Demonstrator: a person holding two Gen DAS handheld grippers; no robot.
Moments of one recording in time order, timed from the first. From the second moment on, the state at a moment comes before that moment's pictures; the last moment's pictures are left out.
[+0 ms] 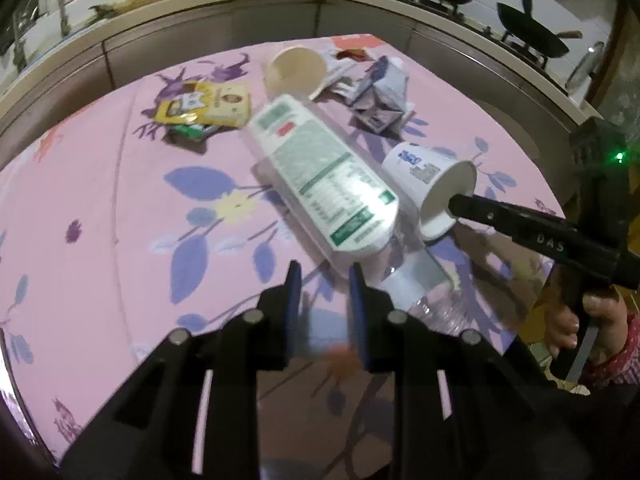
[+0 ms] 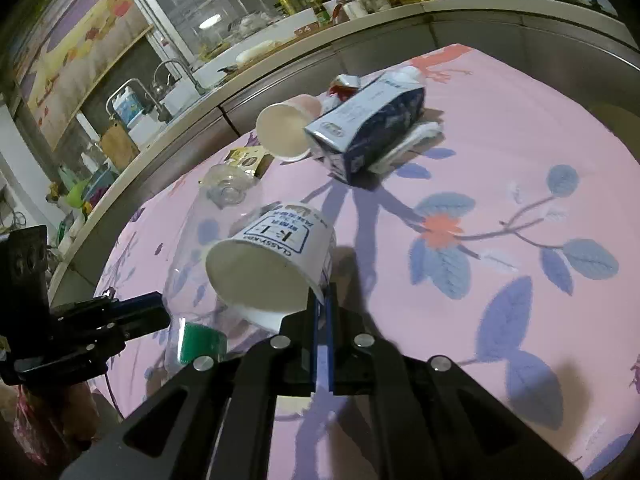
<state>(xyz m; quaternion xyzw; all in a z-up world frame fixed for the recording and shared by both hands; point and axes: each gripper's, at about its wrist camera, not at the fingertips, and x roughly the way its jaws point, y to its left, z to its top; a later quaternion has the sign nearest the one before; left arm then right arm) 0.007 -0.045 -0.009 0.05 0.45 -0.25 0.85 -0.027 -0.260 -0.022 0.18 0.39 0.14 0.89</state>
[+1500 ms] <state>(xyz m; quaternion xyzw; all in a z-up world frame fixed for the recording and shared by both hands) 0.025 0.009 0.005 0.00 0.44 -0.16 0.88 -0.008 -0.235 -0.019 0.20 0.40 0.16 0.88</state>
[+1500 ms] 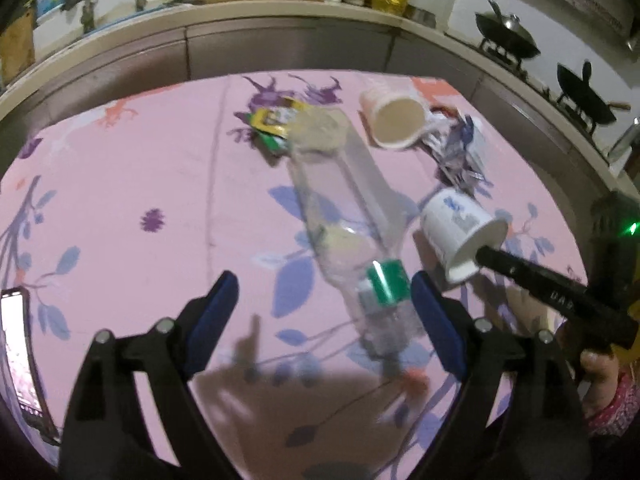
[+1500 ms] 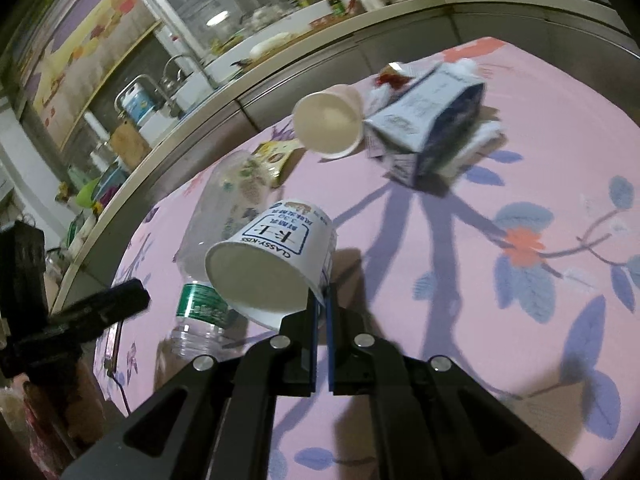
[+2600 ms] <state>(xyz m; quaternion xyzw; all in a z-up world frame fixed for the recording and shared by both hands) 0.052 -0.026 -0.043 0.06 0.48 -0.07 0.87 -0.021 -0.230 -0.026 0.16 0.38 0.16 0.90</state>
